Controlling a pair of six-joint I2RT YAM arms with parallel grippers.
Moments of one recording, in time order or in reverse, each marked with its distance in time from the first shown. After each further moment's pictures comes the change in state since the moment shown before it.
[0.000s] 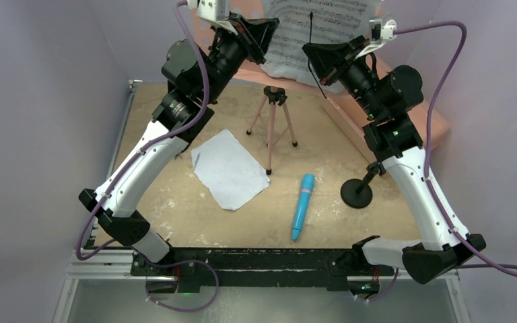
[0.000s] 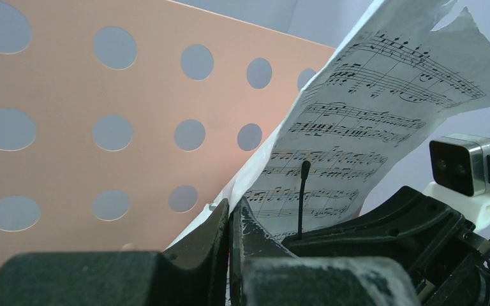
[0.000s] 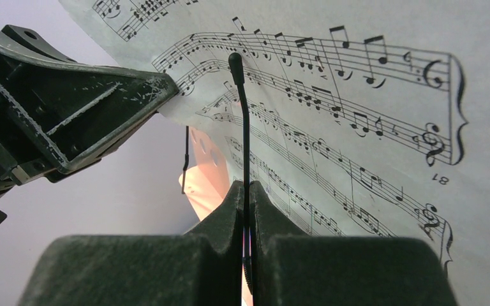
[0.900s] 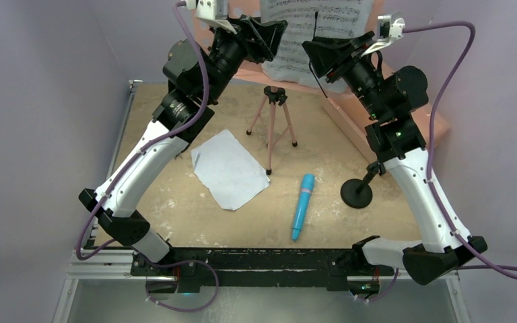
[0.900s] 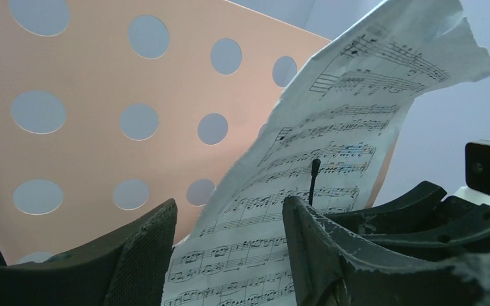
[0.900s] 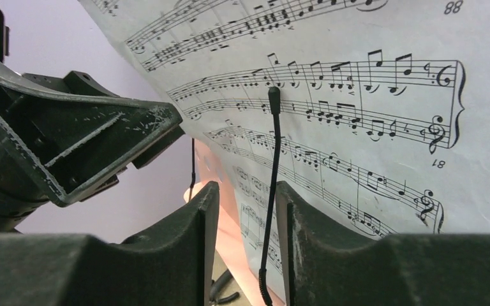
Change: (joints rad) left arm 0.000 0.000 -0.001 -0.024 -0.052 -0.032; right arm 0.000 -0.005 0.016 0.011 0.031 0.031
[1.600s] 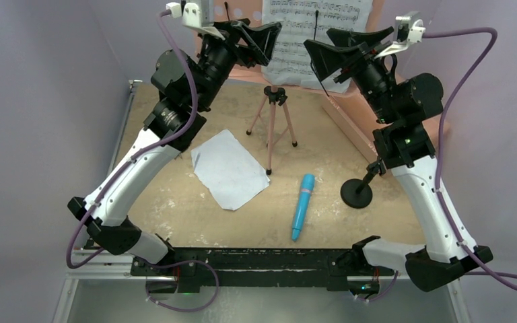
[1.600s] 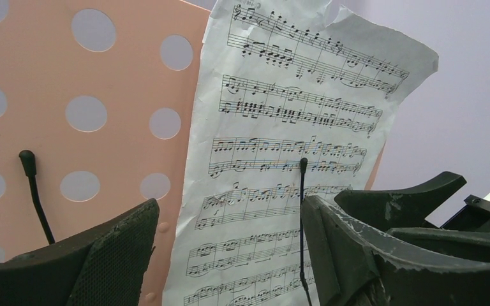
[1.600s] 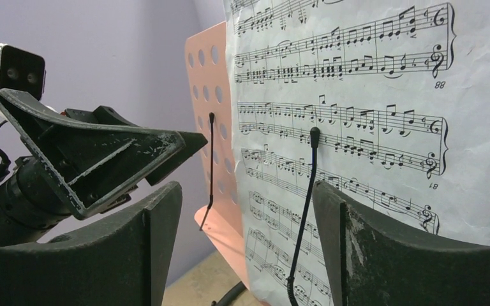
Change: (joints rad) left arm 0.000 -0.078 -0.097 0.056 -0.034 0.009; right arm 0.000 -0.047 0.013 0.030 0.009 0.002
